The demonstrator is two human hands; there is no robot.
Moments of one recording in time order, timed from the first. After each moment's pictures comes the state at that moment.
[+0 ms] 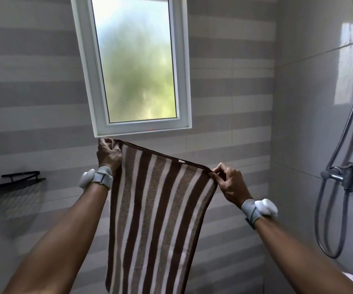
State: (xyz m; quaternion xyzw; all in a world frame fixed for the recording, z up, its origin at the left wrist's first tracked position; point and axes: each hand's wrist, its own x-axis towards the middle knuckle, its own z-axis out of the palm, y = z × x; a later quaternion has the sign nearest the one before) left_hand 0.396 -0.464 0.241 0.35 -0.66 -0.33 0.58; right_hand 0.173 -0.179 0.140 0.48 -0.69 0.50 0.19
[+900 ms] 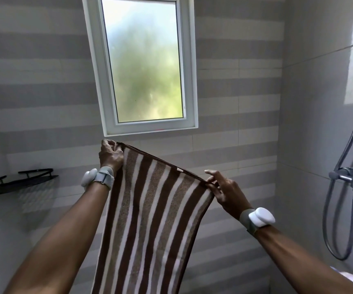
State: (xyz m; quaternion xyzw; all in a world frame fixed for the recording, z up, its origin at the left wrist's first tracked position) left_hand 0.423 -0.461 0.239 0.38 -0.67 -0.31 0.56; right_hand 0.206 -0.180 0.117 0.59 -0.65 0.42 0.25
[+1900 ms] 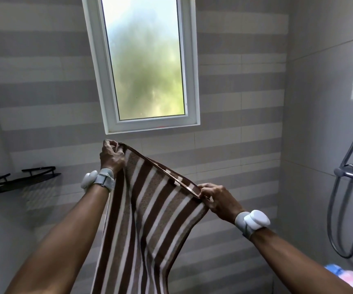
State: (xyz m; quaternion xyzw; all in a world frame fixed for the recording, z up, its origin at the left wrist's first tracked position) left_hand 0.424 -0.466 0.228 0.37 -0.69 -0.29 0.55; right_hand 0.200 -0.207 0.088 0.63 -0.69 0.33 0.16
